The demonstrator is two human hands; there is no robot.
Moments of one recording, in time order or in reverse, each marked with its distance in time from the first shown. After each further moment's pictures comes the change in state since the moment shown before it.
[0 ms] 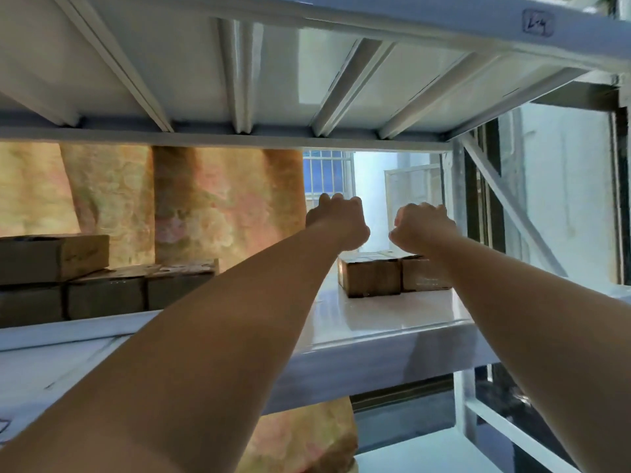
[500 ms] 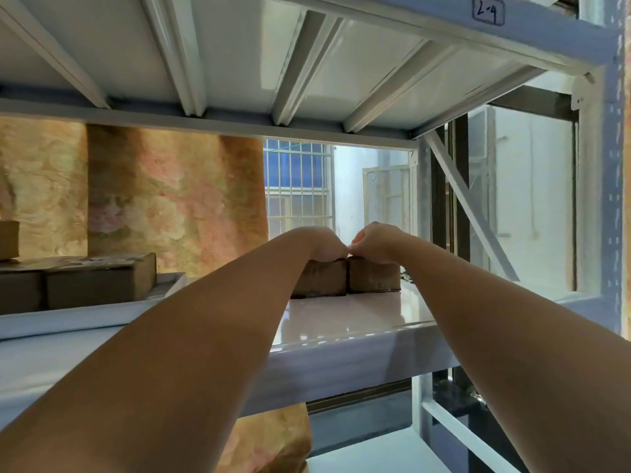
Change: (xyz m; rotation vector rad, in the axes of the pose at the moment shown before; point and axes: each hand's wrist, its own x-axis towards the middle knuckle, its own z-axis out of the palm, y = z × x) left_hand 0.018 0.048 0.033 -0.197 -0.480 -0.091; right_hand 0.017 0.037 0.015 0.102 -0.345 -0.129
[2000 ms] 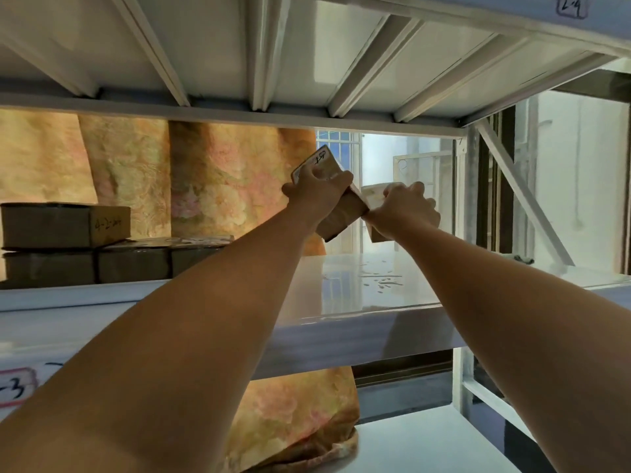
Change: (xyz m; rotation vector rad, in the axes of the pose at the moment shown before) left_hand -0.050 -0.090 -0.044 -0.976 0.524 -0.070; right_hand -0.032 -0.095 0.013 0.131 0.460 0.144
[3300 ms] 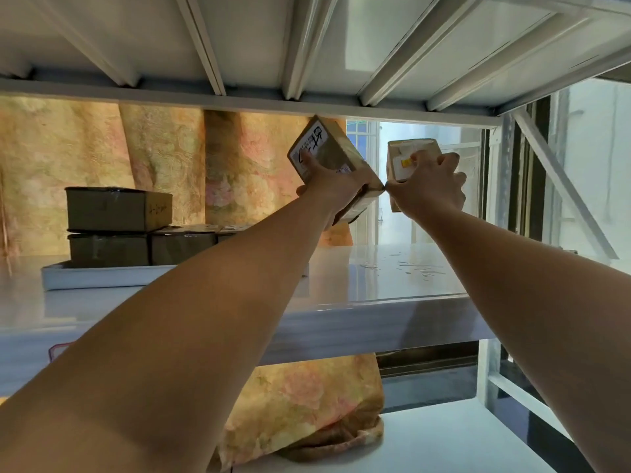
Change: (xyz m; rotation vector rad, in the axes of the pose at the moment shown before) left_hand -0.006 -0.014 -0.038 -0.033 -0.051 -0.155; right_hand -0.011 -0.036 0.003 0.125 0.186 -0.002
